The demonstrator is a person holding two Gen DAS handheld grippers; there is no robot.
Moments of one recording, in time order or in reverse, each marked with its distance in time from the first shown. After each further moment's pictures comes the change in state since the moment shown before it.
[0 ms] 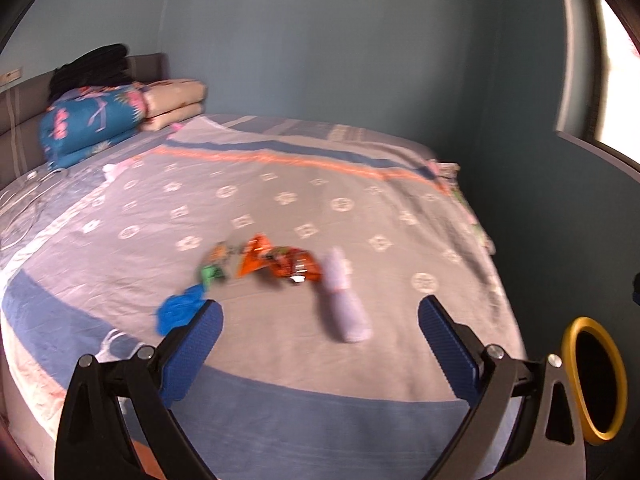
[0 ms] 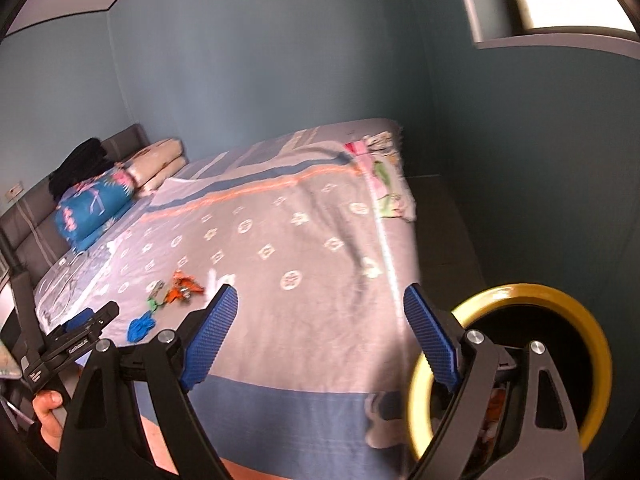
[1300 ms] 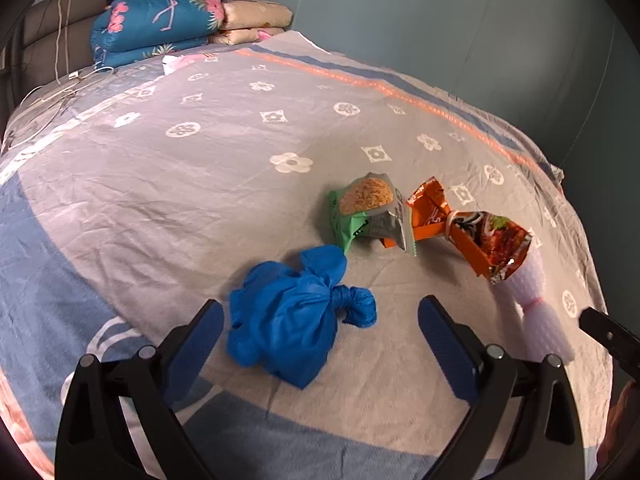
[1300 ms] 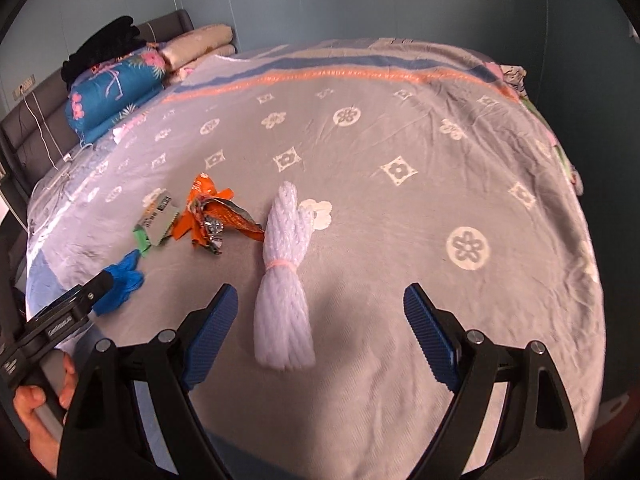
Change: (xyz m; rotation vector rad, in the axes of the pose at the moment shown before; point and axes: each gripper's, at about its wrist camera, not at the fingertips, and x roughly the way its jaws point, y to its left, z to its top) left arm 0.163 0.157 -0.031 -0.235 0.184 0.141; right arm 0.304 0.183 -0.054 -0.217 0.321 0.068
